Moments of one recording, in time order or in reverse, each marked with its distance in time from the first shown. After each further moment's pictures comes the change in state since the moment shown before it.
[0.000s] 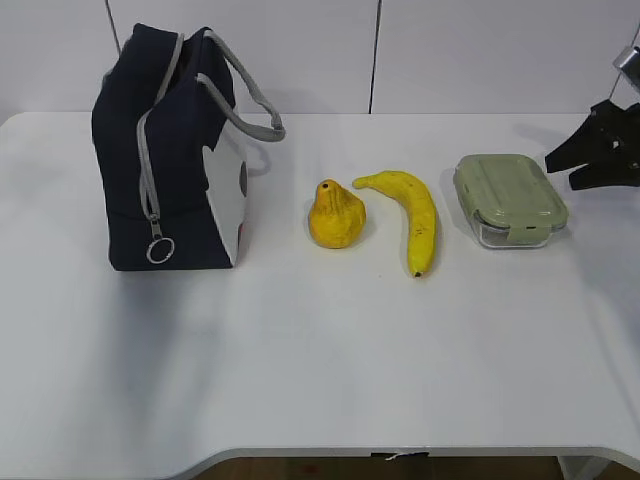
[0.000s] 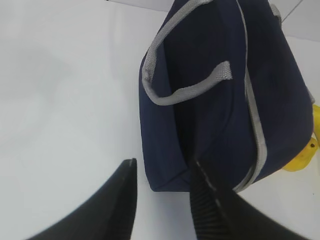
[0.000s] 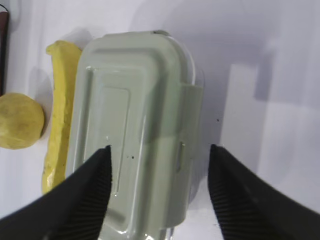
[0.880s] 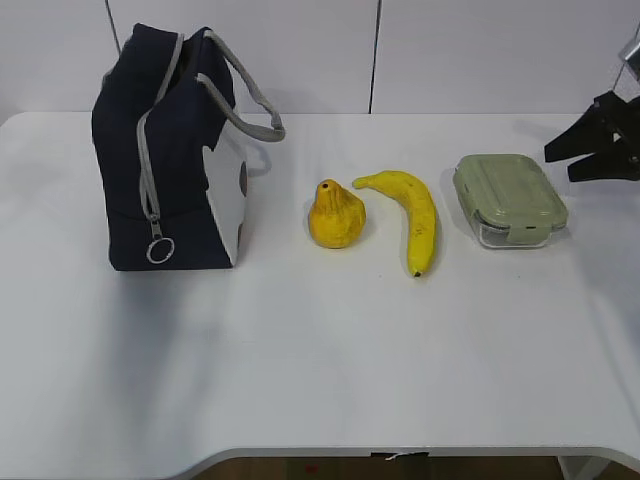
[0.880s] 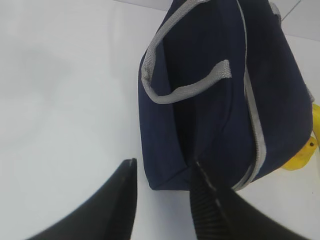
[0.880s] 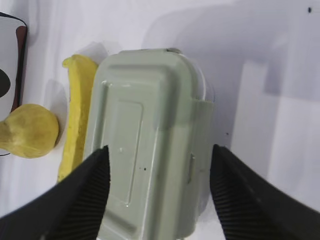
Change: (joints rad) left arm 0.000 0.000 0.000 -0.005 0.004 0.000; right arm -0.012 0.002 -0.006 0.055 0.000 -0.022
